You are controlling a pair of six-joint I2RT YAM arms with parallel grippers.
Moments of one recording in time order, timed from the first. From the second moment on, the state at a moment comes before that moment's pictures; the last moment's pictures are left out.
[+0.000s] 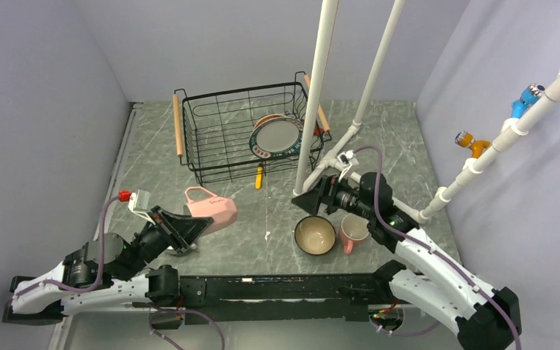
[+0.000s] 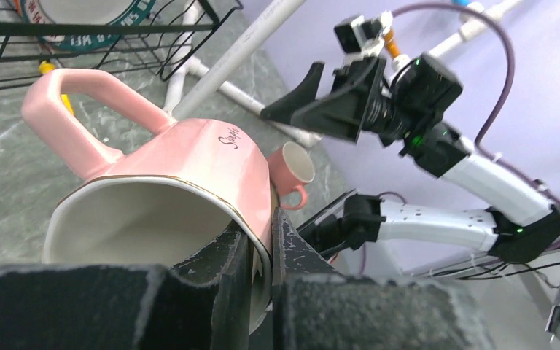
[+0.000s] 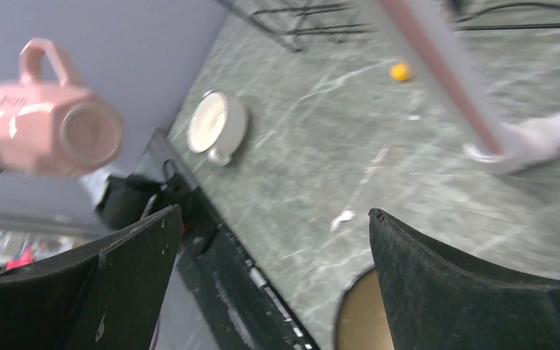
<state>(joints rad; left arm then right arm) -1.40 0.12 0.70 -0.58 -0.62 -0.78 0.50 0.83 0.57 -0.04 -0.42 0.64</state>
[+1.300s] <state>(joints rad) -1.39 0.18 0.47 0.19 -0.49 -0.49 1.14 1.23 0.73 0.76 0.00 1.23</state>
